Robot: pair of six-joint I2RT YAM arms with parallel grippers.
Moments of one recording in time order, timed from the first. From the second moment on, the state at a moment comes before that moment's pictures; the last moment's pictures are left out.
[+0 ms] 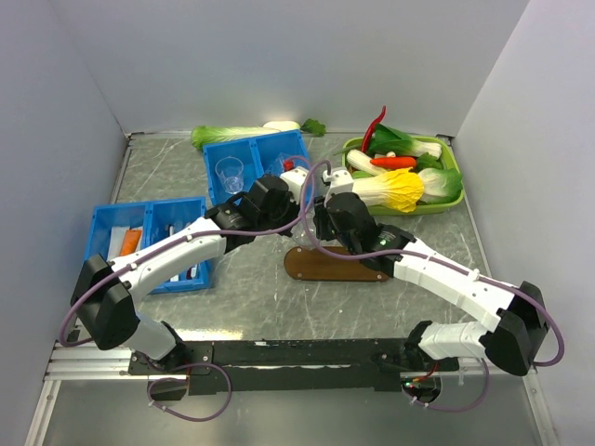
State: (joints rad) left arm -0.82 1.47 1.22 -0.35 -0.09 -0.18; right arm 0.84 1.23 0.99 -0.29 0.38 0.33
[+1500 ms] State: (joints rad) left arm -0.70 1.21 1.12 -0.24 -0.09 -0.21; right arm 0.81 1.07 0.92 -0.38 0.50 0.24
